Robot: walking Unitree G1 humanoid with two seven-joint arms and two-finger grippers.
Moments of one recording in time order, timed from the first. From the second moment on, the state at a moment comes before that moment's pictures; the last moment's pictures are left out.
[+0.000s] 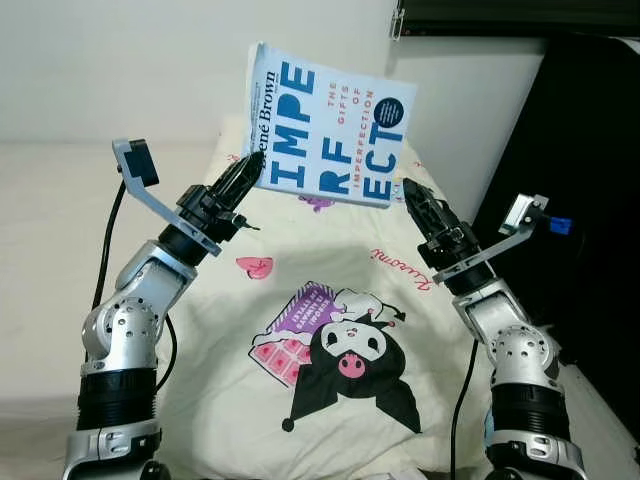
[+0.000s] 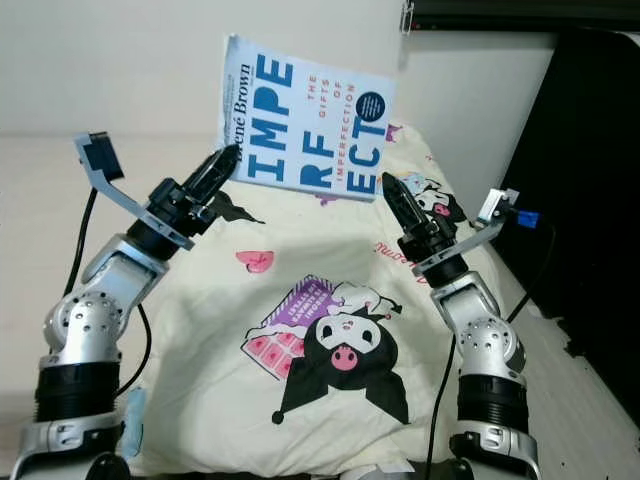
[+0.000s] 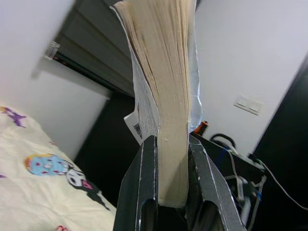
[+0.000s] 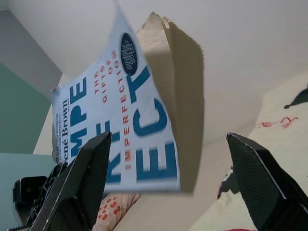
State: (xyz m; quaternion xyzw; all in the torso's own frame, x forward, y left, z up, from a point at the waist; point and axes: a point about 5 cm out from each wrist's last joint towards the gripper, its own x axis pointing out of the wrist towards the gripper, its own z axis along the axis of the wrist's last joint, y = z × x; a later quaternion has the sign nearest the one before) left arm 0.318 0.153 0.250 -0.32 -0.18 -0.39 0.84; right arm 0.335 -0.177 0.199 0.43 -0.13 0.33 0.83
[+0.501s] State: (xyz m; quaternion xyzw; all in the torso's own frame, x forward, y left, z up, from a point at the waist) left arm 0.287 0.145 0.251 -0.31 -0.18 -0.51 0.78; right arm 0.322 -0.176 0.200 0.44 -0.13 0.37 0.81
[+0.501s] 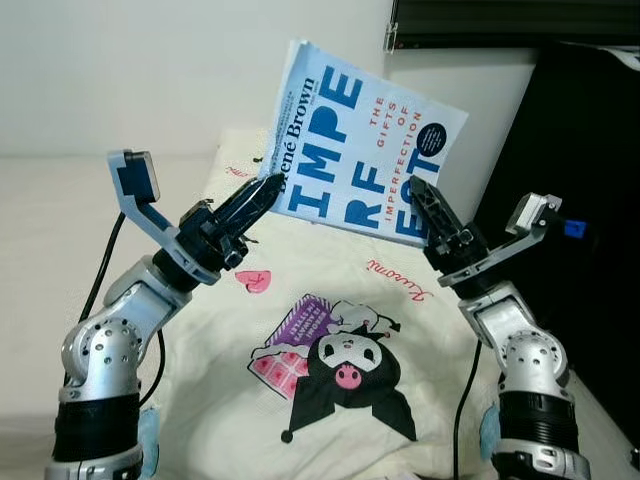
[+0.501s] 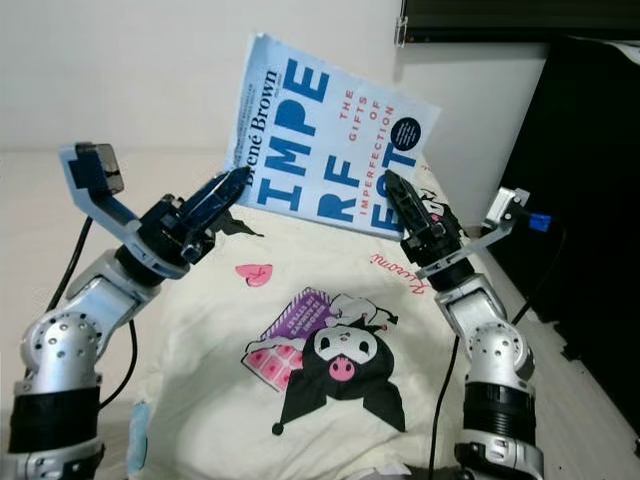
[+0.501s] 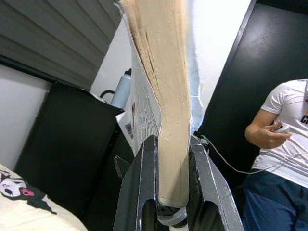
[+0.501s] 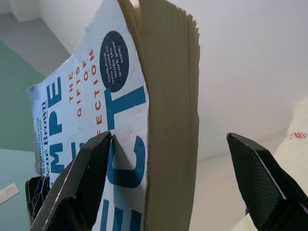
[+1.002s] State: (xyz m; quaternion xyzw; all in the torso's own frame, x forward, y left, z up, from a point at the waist) left arm 0.281 0.146 0.254 -0.29 -0.19 -0.54 0.76; right arm 0.293 -0.170 0.210 0.45 -0.13 0.49 0.74
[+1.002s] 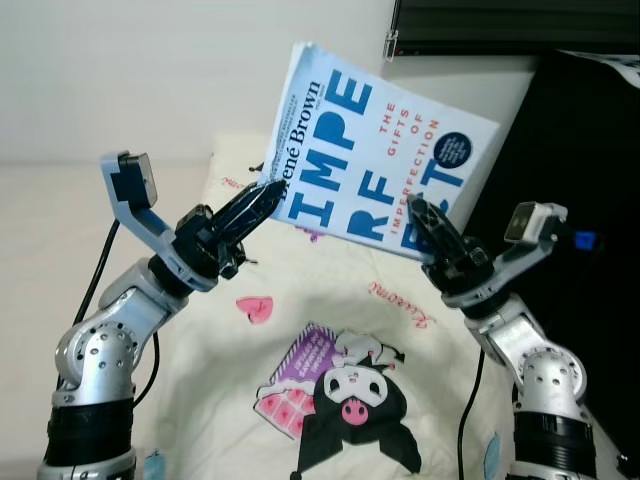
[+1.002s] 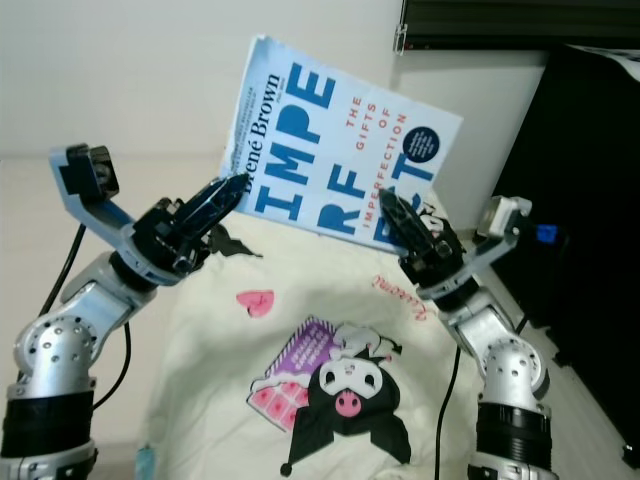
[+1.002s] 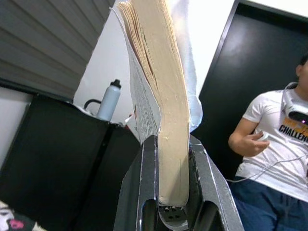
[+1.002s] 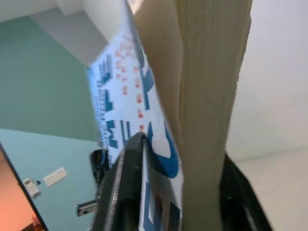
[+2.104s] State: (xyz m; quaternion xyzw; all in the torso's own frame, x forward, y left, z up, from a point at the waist) left arm 0.329 0.160 0.209 -0.34 -0.08 -0.36 0.86; right arm 0.306 -0.176 0.193 0.41 -0.08 0.41 0.81
